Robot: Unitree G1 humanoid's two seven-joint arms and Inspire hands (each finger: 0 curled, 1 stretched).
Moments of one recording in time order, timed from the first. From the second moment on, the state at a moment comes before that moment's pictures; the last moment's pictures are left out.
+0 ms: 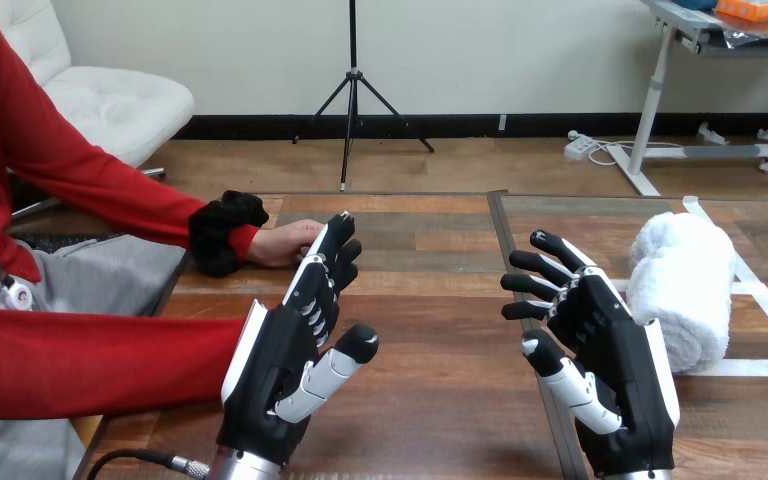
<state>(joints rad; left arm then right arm) -0.04 -0.02 -0.03 0.63 -0.11 -0.91 -0.35 -0.03 -0.01 -0.08 0.71 0.15 -1.03 0.27</state>
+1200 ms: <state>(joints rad) -0.04 -0.02 -0.03 0.63 -0.11 -0.91 -0.36 -0.02 -0.01 -0.09 0.67 0.13 -1.01 0.25</state>
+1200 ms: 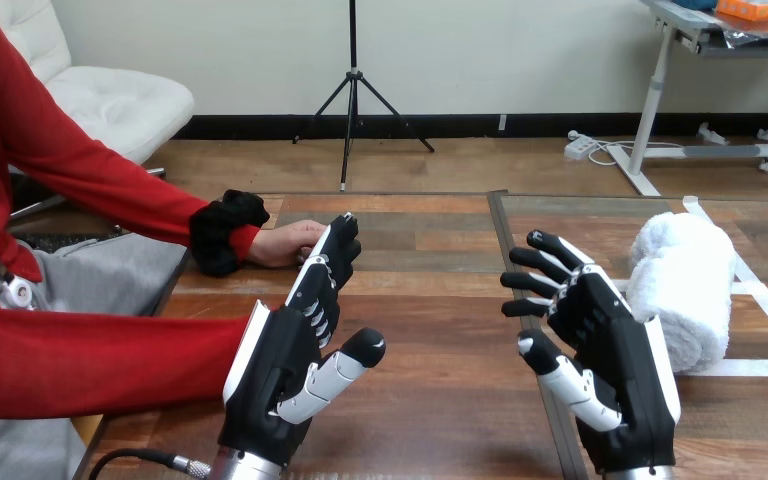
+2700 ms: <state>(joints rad) -0.04 -0.05 -0.04 0.67 -0.08 -0.92 -0.34 -0.03 -0.18 -0.25 0.16 0.12 -0.73 0.06</state>
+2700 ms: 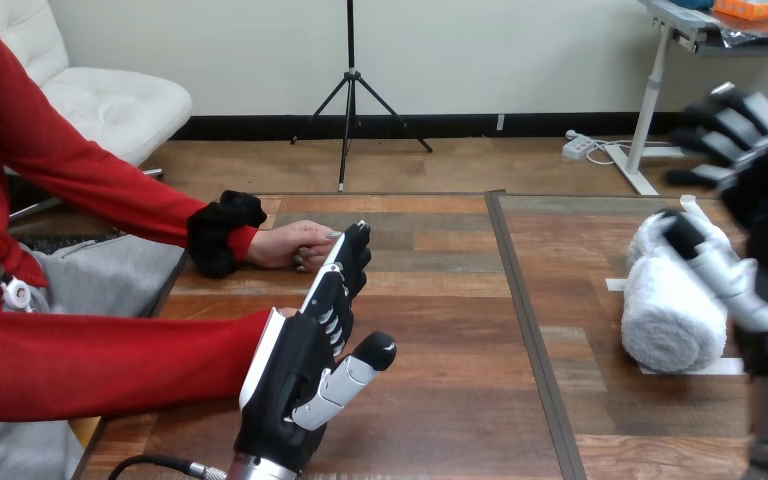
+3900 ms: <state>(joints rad) -0.04 -0.05 -0.04 0.67 -0.09 -0.92 -0.36 -0.30 -0.44 -0.34 0.26 -0.12 -0.15 -0.11</state>
